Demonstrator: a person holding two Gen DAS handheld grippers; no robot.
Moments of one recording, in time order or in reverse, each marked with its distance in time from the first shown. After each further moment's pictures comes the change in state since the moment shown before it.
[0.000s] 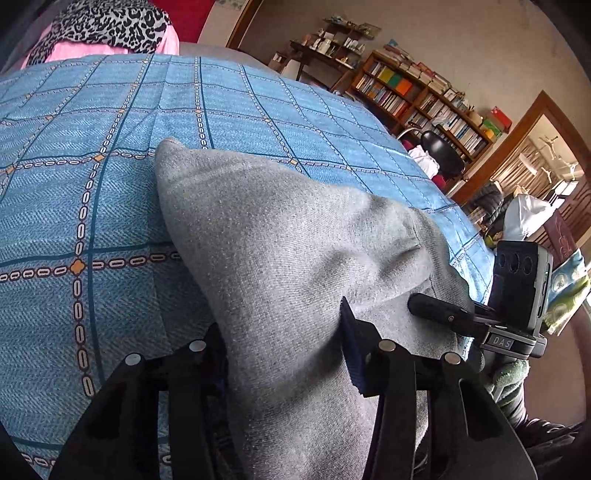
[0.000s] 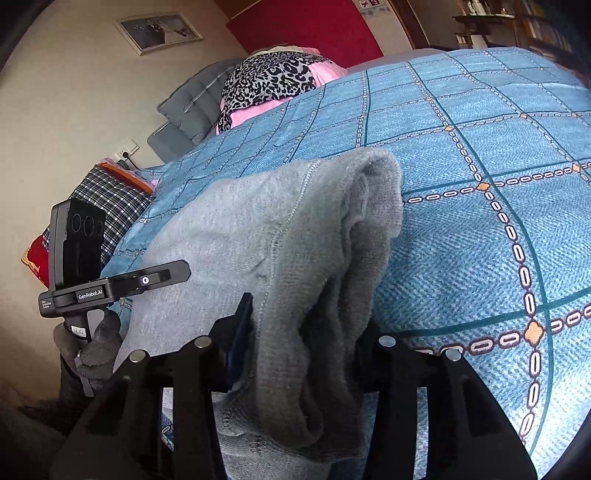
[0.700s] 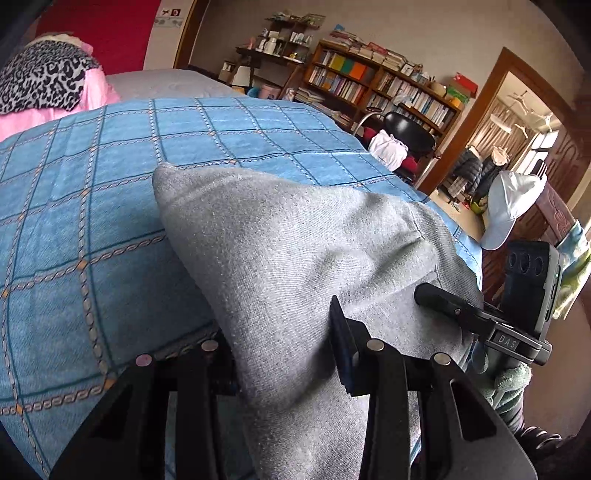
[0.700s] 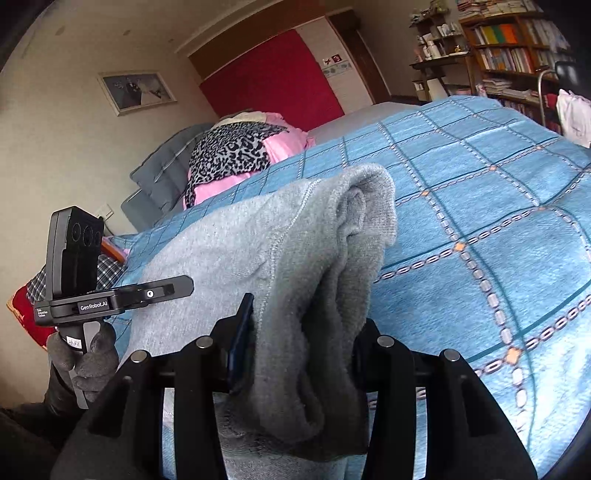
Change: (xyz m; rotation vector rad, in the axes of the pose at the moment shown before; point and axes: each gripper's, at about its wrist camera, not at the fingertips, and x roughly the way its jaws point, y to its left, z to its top) left arm 0.093 -0.134 0.097 0.209 0.014 -0.052; right arm -0.101 -0.095 0.047 0.062 -0.274 -0.151
